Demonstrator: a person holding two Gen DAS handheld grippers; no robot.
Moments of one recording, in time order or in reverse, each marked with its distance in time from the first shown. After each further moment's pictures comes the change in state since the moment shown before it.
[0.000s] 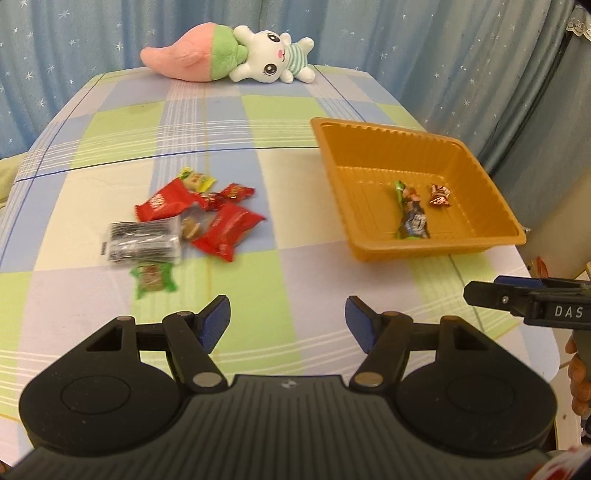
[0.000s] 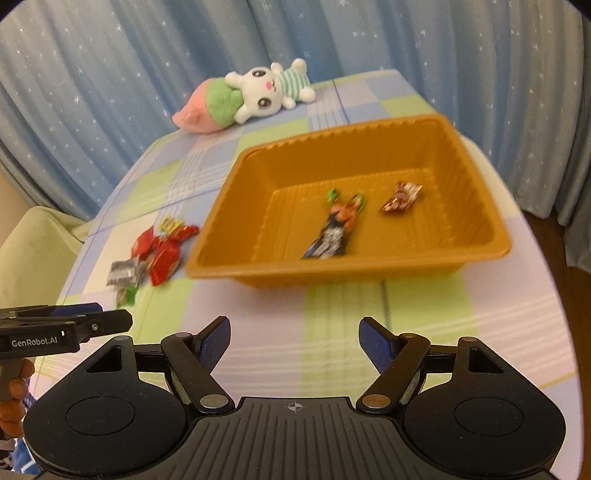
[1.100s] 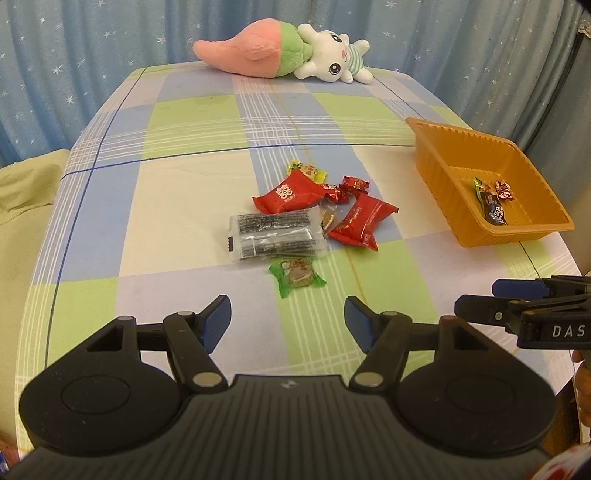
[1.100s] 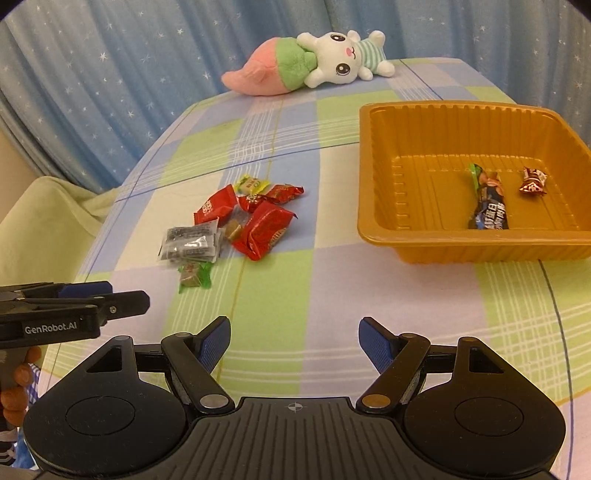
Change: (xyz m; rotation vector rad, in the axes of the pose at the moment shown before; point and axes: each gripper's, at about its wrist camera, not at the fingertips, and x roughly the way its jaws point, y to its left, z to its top) left arm 0.000 0.122 -0.010 0.028 -0.014 0.029; right arm 0.074 0.132 -0.020 -0.058 0.036 -0.001
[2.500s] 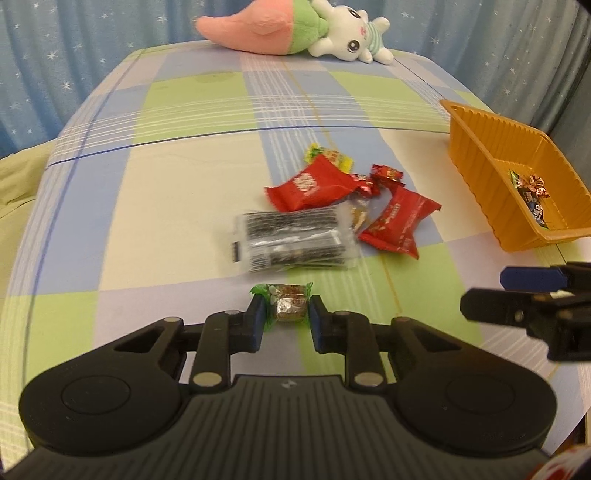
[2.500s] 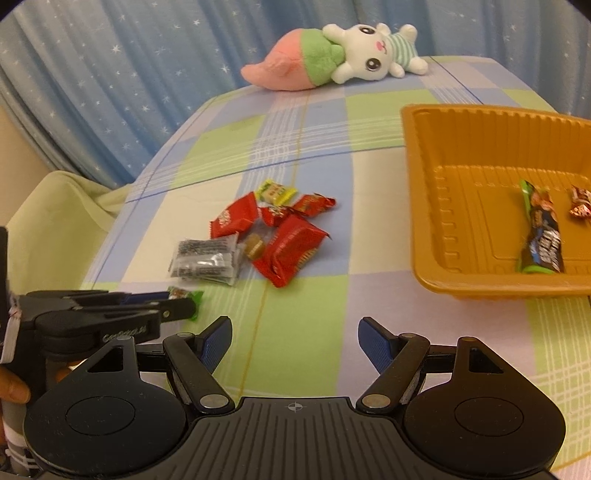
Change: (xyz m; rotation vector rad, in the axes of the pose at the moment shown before) left arm 0.050 0.015 0.010 -0.015 0.047 0.036; right arm 0.037 0.011 0.025 -0.031 0.013 0.065
